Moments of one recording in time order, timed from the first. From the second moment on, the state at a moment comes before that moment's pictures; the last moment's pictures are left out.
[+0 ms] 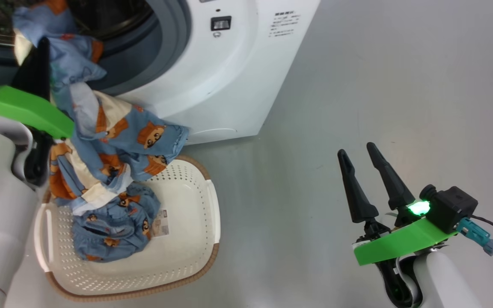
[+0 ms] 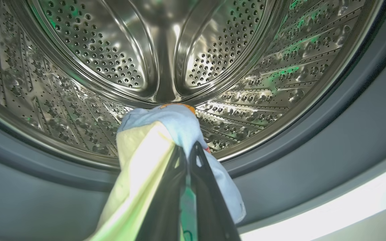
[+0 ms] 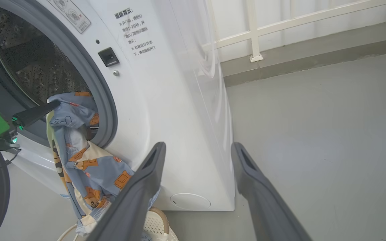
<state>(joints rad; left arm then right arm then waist) -1.02 0.34 -0.61 0.89 -0.90 -0.13 -0.25 -0.25 -0.08 0.17 0.11 0.43 0.13 -0.26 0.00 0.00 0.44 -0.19</state>
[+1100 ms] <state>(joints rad) -1.12 0.32 -0.43 0.93 -0.69 -0.13 -0.26 -0.29 -0.06 0.18 0.11 0.42 0.13 -0.26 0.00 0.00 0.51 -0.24</state>
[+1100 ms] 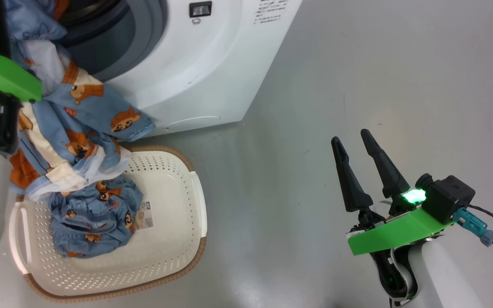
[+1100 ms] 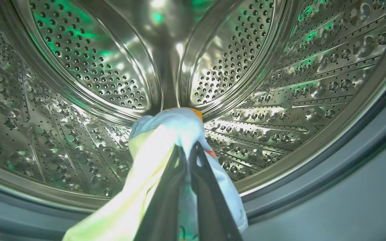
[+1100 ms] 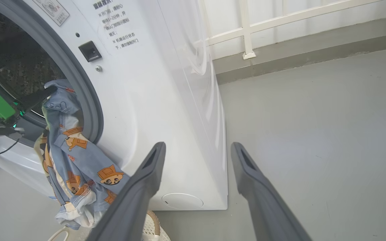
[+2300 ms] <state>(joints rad) -0.97 0.28 -0.39 0.76 -0.73 -0.13 -0.26 -0.30 -0.06 0.17 0.11 0.41 0.13 -0.26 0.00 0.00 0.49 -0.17</state>
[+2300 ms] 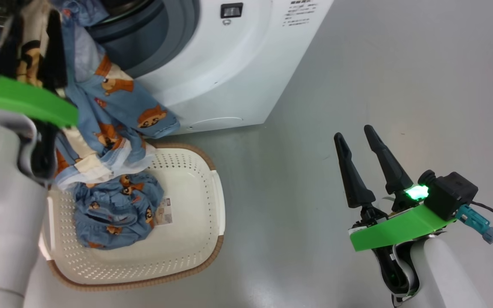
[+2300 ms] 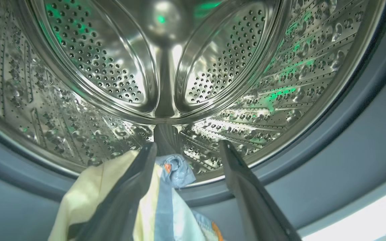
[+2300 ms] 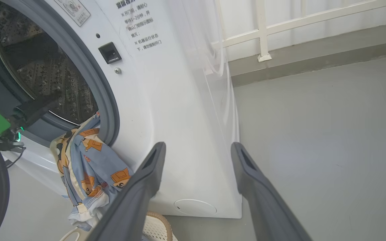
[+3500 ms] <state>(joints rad) -0.30 0.24 -0.12 0.25 -0.55 -0.13 -0.26 -0.29 -0.07 0.12 0.09 0.40 0.13 -0.26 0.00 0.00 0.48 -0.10</state>
